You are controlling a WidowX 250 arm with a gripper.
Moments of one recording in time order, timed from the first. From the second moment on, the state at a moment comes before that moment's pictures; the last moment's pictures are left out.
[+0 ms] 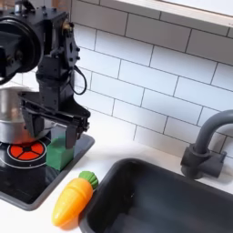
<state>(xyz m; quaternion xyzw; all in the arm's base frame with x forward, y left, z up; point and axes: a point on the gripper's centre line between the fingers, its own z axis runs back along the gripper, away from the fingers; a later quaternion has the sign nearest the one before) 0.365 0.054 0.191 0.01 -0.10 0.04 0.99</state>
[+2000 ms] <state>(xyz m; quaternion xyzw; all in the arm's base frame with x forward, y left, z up) 0.390 0.049 0.140 0.01 -0.04 0.02 1.00</state>
